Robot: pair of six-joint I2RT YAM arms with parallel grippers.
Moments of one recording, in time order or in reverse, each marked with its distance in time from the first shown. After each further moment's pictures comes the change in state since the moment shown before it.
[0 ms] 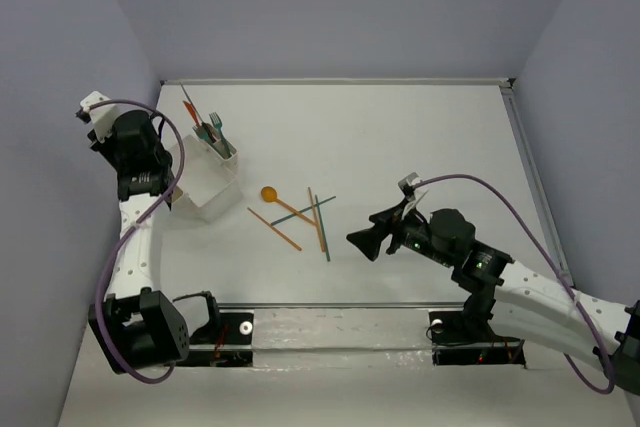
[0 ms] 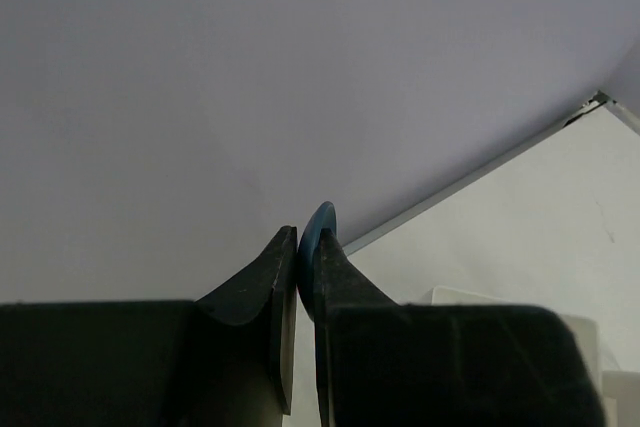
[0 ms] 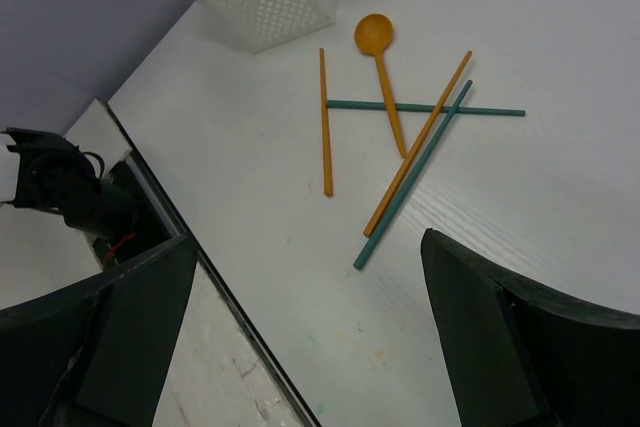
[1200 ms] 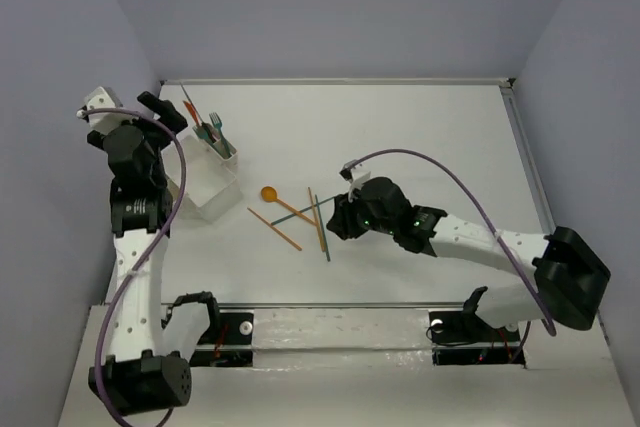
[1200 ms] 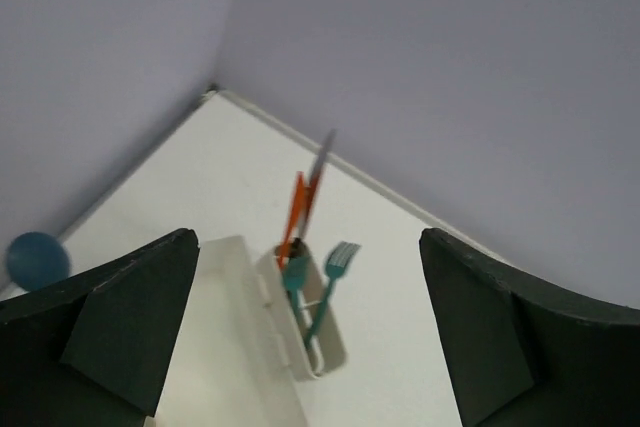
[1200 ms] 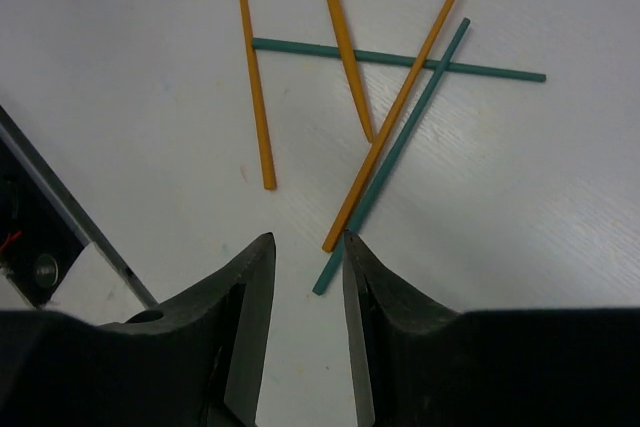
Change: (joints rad) left arm -0.050 -0.194 -0.006 -0.013 0.533 -0.245; right arm 0.001 0.552 0.305 -0.115 -0.016 -0.045
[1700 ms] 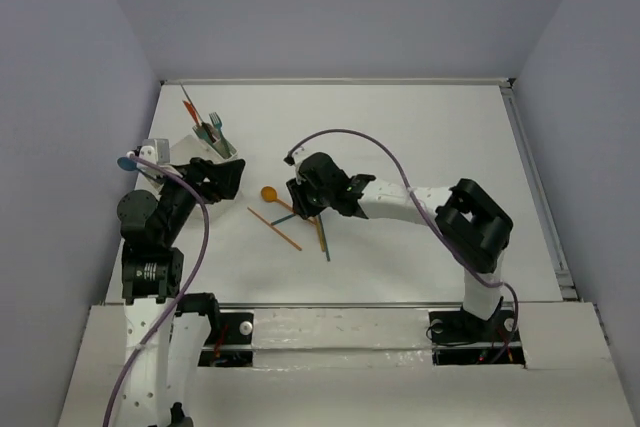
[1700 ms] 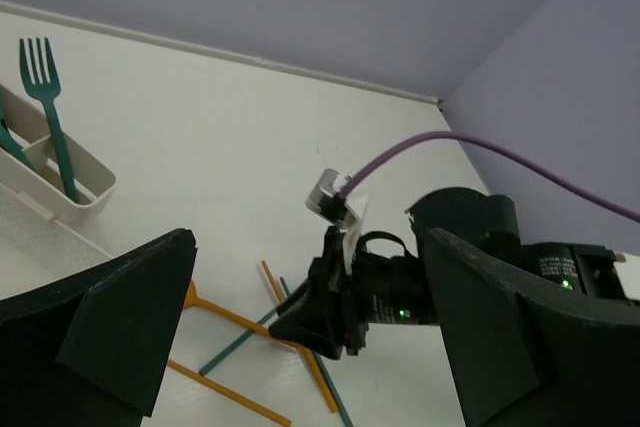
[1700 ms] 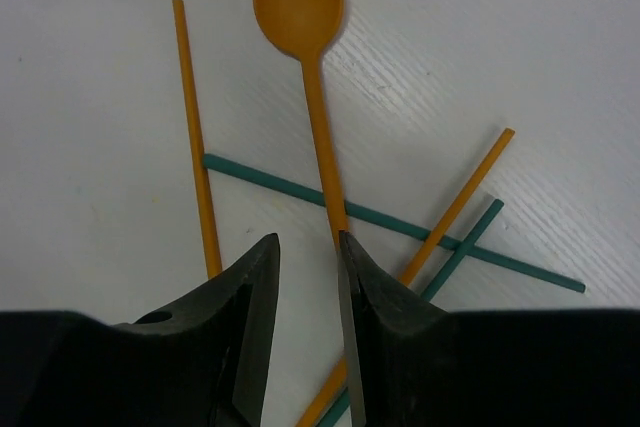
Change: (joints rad) left arm -0.093 -0.419 -0.269 -0.065 0.699 -0.111; right arm 0.006 0.580 0.529 -0.140 -0.007 -0.164
